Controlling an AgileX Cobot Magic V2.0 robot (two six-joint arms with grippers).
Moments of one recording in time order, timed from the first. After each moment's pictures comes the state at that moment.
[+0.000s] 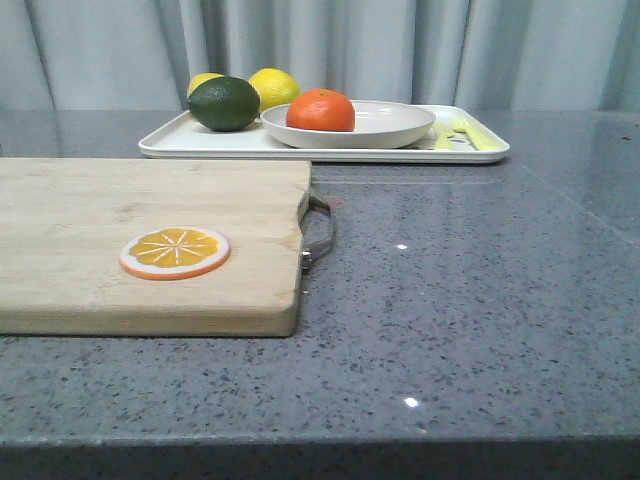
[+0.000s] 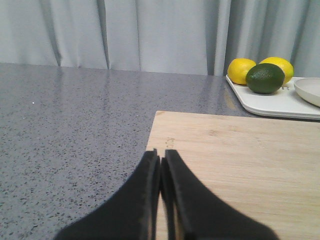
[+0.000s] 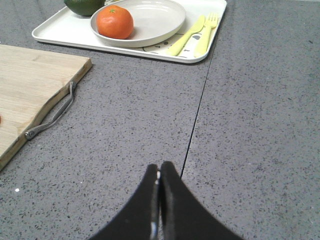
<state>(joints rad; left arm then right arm) 0.05 0.00 0.00 -0.08 0.09 -0.05 0.14 0.31 -0.52 0.31 0.66 -0.18</state>
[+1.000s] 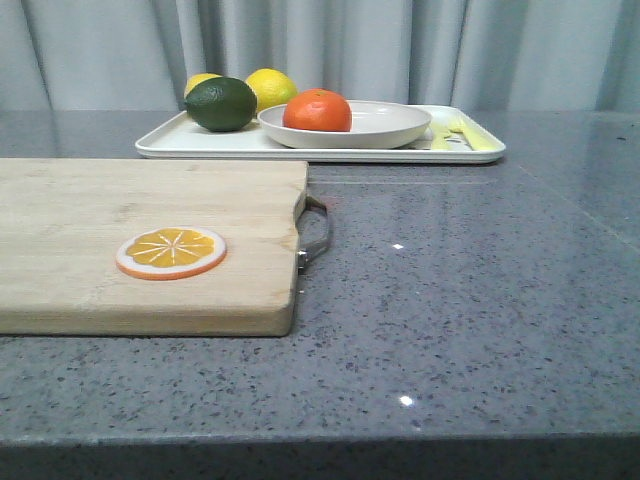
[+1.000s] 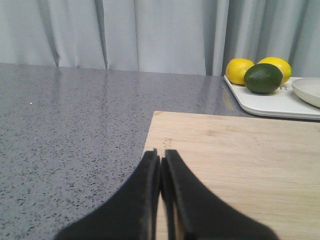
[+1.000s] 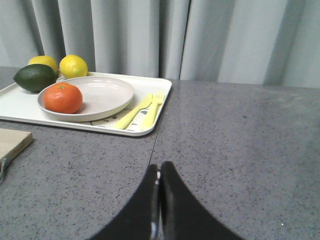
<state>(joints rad) 0.05 0.00 0.00 -0.08 0.09 -0.05 0.14 0.31 -0.31 0.10 0.13 -0.05</state>
